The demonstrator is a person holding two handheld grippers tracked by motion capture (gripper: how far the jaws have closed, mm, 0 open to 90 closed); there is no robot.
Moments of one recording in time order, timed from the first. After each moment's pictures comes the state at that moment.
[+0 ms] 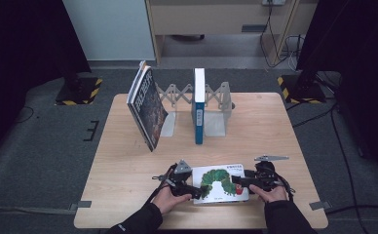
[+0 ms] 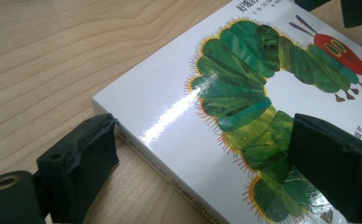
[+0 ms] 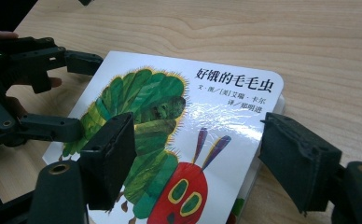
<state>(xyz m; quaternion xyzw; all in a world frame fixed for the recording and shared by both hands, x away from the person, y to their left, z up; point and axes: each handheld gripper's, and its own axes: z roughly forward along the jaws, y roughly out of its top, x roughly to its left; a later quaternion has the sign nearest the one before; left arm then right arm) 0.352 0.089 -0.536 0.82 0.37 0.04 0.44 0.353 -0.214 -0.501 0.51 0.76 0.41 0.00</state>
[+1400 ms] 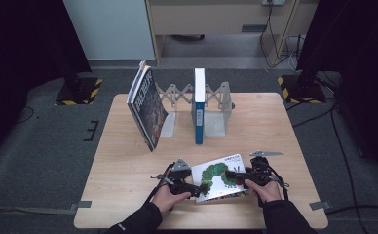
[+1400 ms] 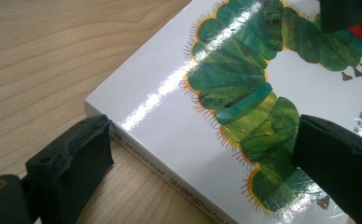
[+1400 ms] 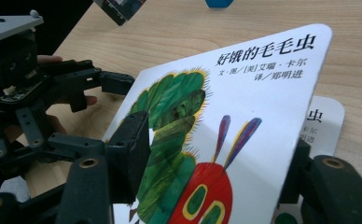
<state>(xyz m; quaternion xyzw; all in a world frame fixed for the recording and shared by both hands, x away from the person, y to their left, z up) 0.356 0.093 -0.537 0.80 0.38 0.01 0.46 0.371 -0.202 -0.505 0.48 0.74 0.46 -0.04</state>
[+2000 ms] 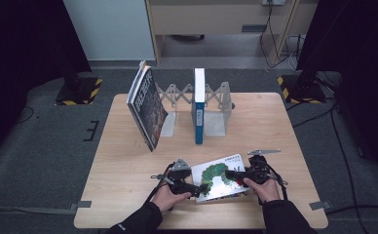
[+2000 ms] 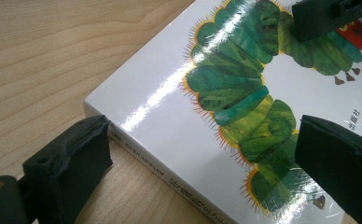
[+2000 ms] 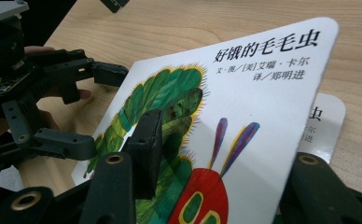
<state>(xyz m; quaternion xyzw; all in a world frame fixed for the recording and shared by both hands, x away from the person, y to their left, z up) 0.356 0.093 -0.538 0.80 0.38 0.01 0.46 0.378 -0.200 -0.507 0.48 0.76 0.44 -0.05</state>
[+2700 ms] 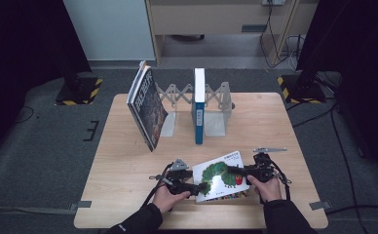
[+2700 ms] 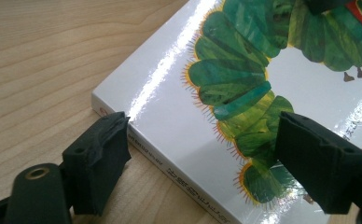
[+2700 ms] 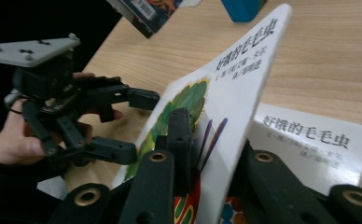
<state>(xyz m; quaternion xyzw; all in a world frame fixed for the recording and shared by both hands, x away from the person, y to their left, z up) 0.353 0.096 -0.533 0.80 0.39 0.00 0.46 0.377 -0.210 -0.494 0.47 0.73 0.50 -0.09</state>
